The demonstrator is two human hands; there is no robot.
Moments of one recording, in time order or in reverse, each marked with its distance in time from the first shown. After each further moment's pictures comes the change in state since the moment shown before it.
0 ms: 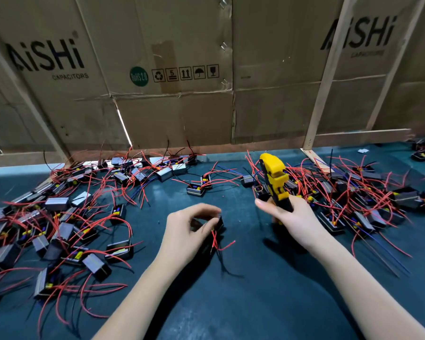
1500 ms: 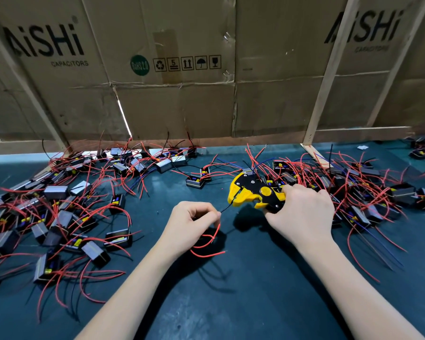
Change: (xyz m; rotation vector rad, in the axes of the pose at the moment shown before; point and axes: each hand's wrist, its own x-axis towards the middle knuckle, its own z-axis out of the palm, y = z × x) left_hand -0.001 0.006 0.002 -0.177 -0.171 -0.129; right_hand 0.000 0.008 0.004 -1.266 0.438 -0.222
